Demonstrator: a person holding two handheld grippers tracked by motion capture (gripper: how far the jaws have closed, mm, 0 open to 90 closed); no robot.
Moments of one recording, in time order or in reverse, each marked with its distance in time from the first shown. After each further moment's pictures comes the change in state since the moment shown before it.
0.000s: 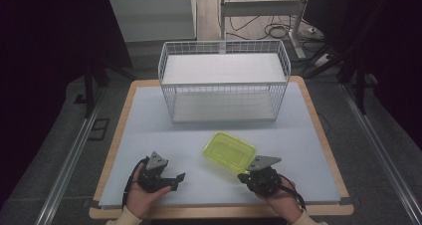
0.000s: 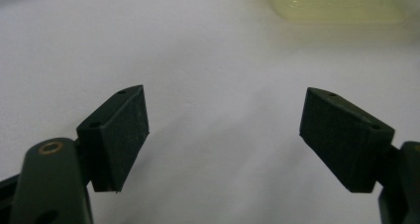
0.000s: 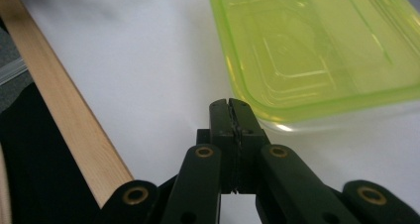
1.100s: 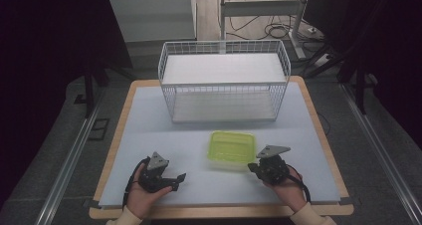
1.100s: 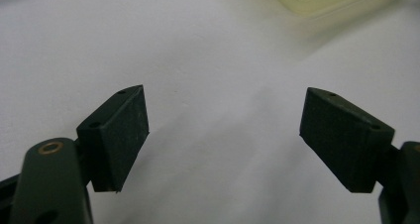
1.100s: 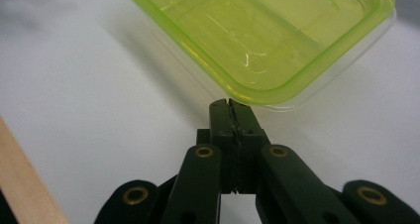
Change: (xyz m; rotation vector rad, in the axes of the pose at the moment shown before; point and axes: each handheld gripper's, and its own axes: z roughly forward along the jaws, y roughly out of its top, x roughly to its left) left arm -0.002 0.000 0.001 0.005 -0.002 0.004; right arm -0.040 -0.003 0.004 0.005 -0.075 0.095
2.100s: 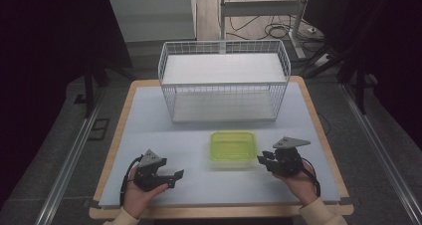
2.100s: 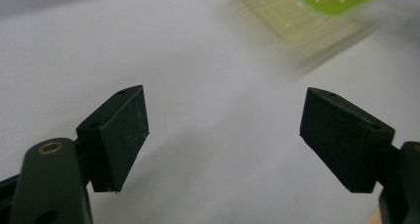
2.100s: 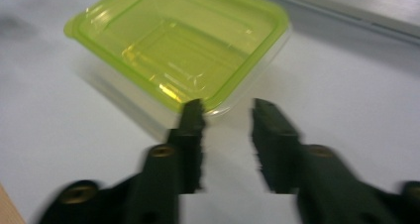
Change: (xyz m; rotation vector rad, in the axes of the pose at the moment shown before) left arm 0.007 0.009 -0.012 -0.074 -0.063 -0.093; right arm -0.035 -0.001 -0.024 -0.109 -0.038 0.092
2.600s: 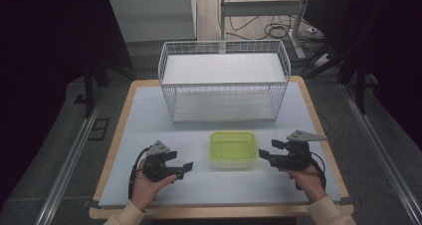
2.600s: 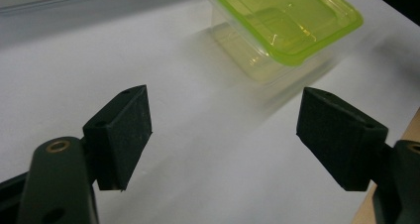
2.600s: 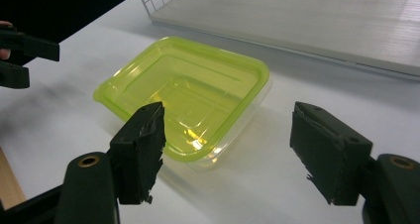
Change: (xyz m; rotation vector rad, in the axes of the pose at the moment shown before) left arm -0.013 0.031 0.008 0.003 -0.066 -0.007; right arm -0.022 0.008 -0.013 -0.168 0.090 0.103
